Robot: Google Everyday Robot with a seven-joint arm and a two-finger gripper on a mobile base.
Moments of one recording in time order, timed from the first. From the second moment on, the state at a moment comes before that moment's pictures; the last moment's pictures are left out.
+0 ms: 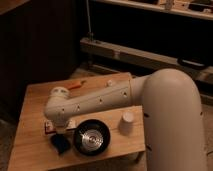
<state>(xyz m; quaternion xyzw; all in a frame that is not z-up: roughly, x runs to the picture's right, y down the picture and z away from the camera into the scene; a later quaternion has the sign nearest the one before) -0.228 0.203 0.748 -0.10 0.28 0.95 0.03</state>
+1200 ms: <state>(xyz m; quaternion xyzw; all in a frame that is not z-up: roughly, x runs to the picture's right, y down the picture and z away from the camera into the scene) -0.223 0.258 0.765 -0.05 0.31 0.95 0.09</state>
